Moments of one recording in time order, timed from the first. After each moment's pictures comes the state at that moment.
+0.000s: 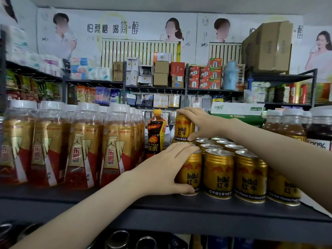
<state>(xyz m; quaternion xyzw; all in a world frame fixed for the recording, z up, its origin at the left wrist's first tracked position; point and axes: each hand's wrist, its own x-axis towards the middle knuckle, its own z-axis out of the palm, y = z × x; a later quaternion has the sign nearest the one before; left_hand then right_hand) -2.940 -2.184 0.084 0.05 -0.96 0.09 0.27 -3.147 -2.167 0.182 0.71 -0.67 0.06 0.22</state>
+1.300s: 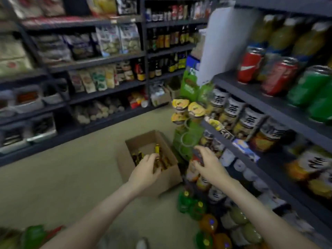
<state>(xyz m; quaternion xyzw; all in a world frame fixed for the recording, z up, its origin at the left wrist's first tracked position) -2.384 -1.992 -0.328 0.76 -0.58 -0.22 0.21 -2.591 -2.098 -0.306 0.82 -0.48 0.10 -0.30</state>
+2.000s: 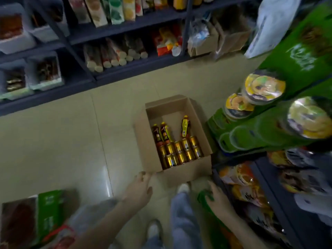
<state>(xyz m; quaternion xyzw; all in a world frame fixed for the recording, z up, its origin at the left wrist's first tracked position) -2.176 -2.106 -0.571 0.81 -0.43 -0.39 -0.01 -2.427 -2.237 -0.592 0.71 -0.55 -0.19 -0.40</state>
